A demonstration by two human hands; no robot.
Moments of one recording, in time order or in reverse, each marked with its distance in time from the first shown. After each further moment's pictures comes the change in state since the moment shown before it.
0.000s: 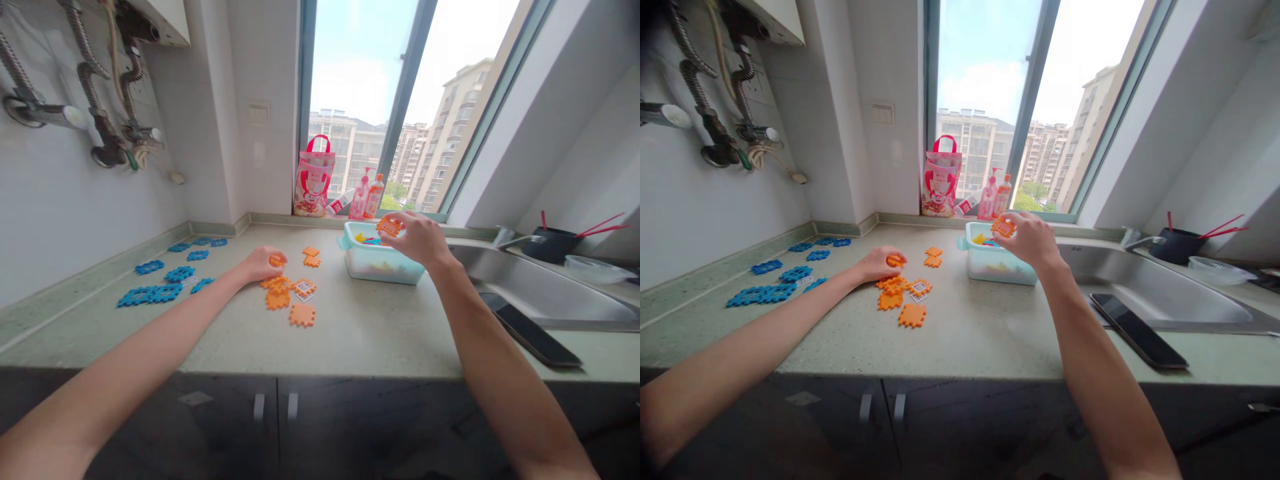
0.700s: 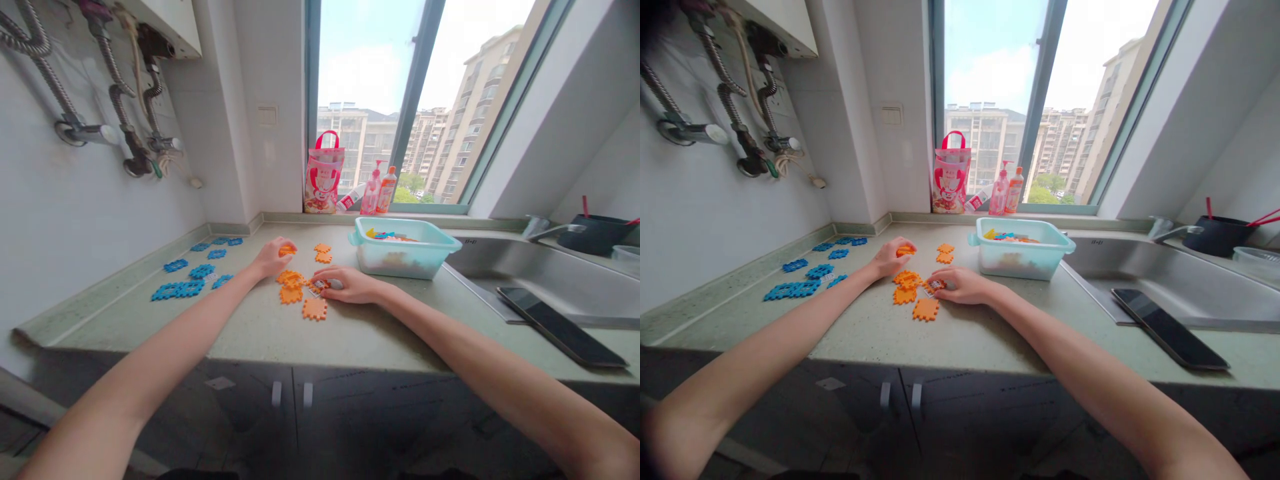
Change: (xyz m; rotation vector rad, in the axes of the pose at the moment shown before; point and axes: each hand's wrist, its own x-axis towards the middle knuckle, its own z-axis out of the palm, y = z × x) left_hand -0.004 0.008 -0.008 0.009 0.150 0.001; right_hand -0.053 -0.122 0.087 0.775 -0.636 -0.578
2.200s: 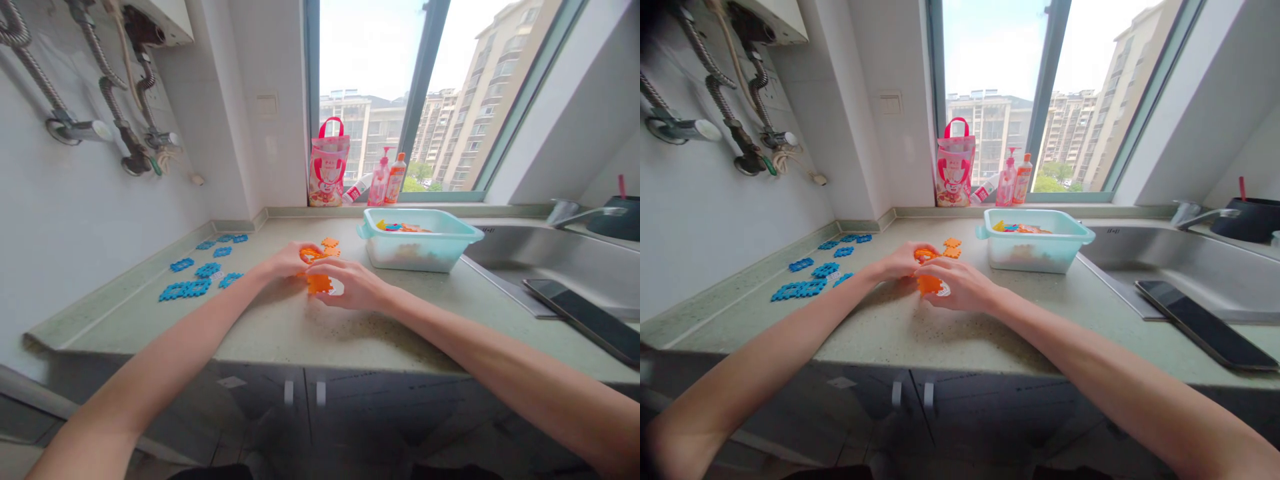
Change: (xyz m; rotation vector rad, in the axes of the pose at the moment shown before) left_hand -0.007 0.049 -0.001 -0.455 -0.385 -0.055; right_hand 0.010 -0.033 0.016 -0.134 0.330 -0.267
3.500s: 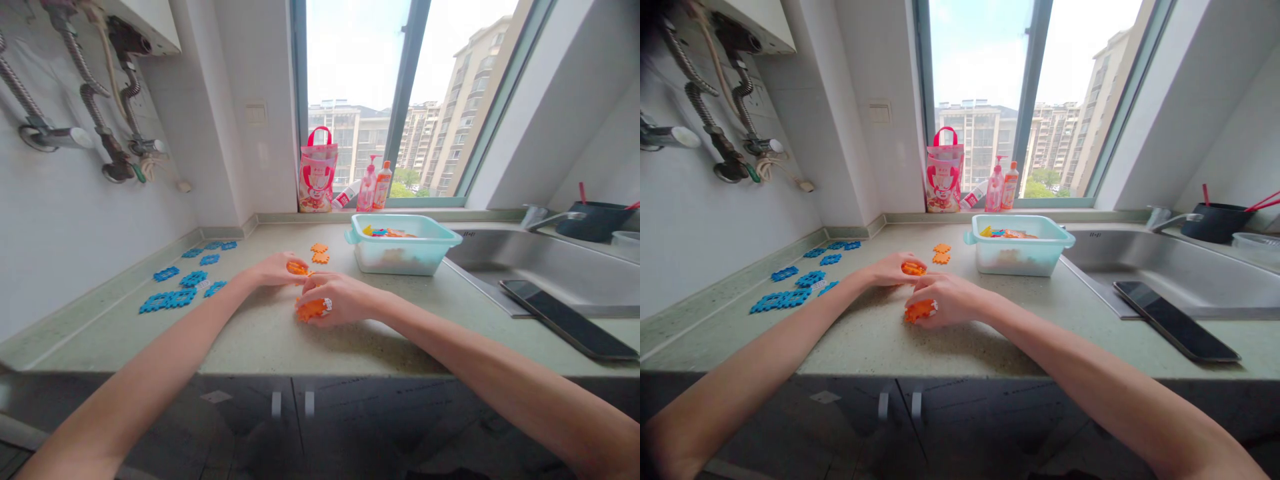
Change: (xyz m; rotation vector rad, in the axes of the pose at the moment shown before) left_hand 0.005 -0.011 -0.010 0.468 -0.120 0.003; right_hand 0.002 -0.009 -0.015 0.050 -0.220 0.007
